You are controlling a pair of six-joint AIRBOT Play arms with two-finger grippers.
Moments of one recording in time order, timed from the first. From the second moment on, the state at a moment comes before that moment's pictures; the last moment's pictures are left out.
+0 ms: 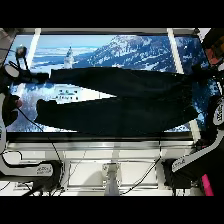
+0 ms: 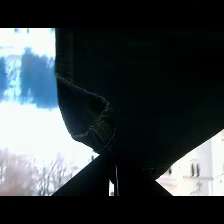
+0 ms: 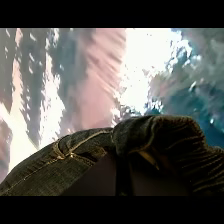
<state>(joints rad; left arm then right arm) 0.23 -1.49 1.28 1.30 -0.84 -1.26 -0.48 -1.89 1.74 -1.18 0.97 1.87</state>
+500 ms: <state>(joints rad) 0.24 -1.49 1.15 1.57 -0.84 -1.41 -0.52 -1.89 1.74 -1.18 1.09 1.86</state>
